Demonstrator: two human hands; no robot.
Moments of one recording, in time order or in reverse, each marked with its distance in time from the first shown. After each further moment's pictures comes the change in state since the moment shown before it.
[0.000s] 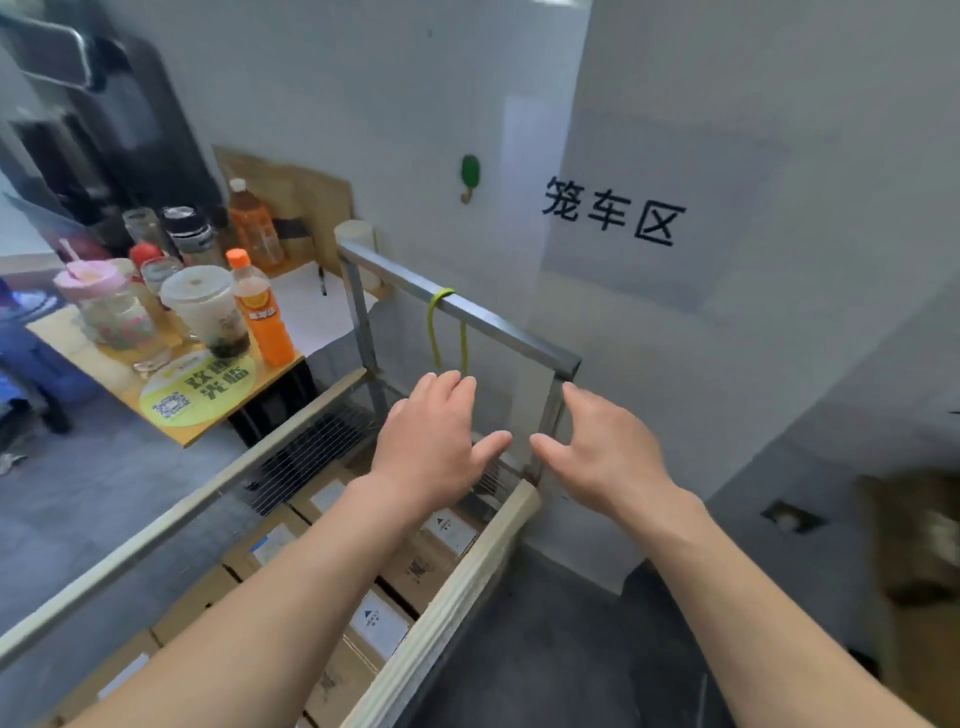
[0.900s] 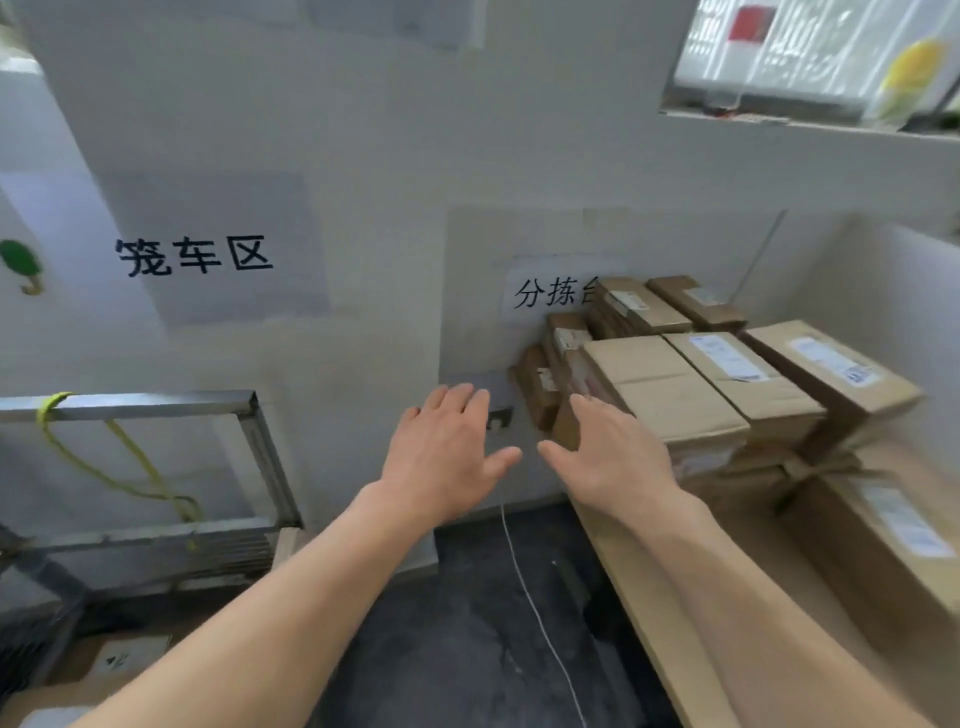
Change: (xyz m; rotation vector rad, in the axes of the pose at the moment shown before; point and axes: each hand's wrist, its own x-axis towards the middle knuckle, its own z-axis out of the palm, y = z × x) left_hand -0.056 0.249 0.013 -0.108 -0.165 0.799; right_hand -0.246 0.138 -0.096 -0.143 0.342 0.720
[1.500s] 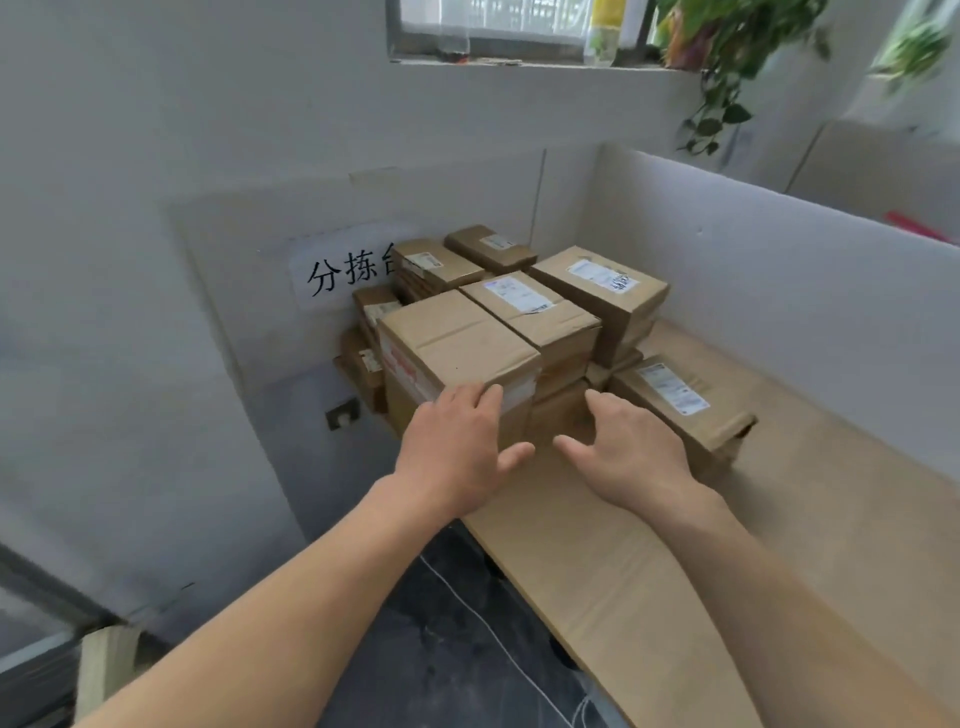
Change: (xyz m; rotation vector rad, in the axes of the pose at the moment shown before) left_hand 0.030 0.189 0.057 -0.097 -0.082 0.426; right_hand -0.095 0.185 -0.038 -0.012 0.083 0.422
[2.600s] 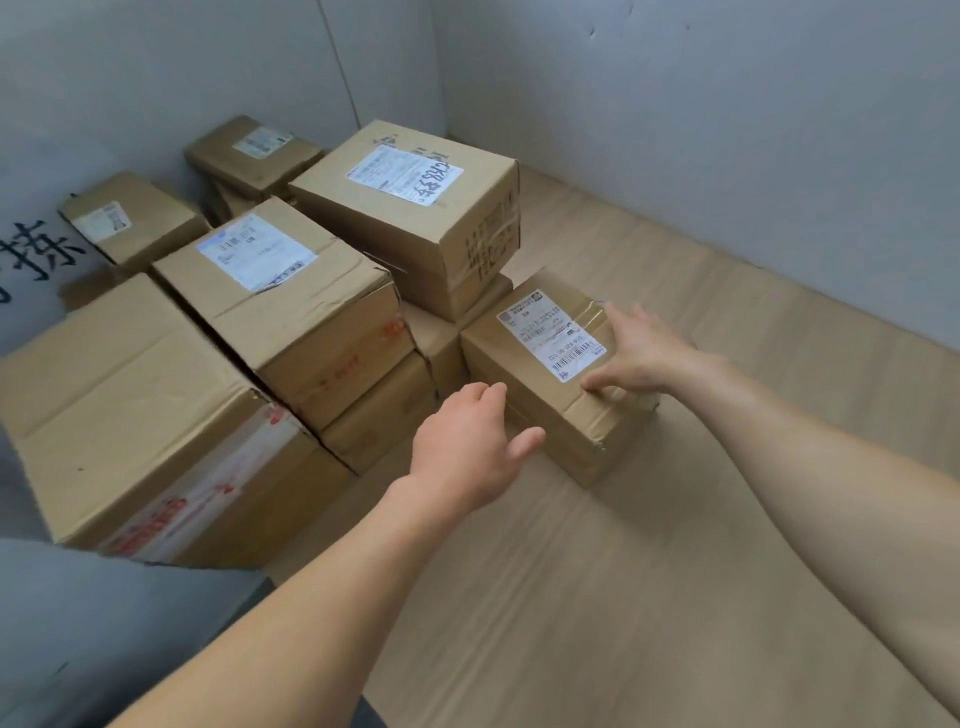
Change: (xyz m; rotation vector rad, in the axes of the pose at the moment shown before) left_hand 0.218 0.172 0.234 -0.066 -0.438 -0.090; right_hand 0.232 0.358 0.089 0.064 -0.415 0.280
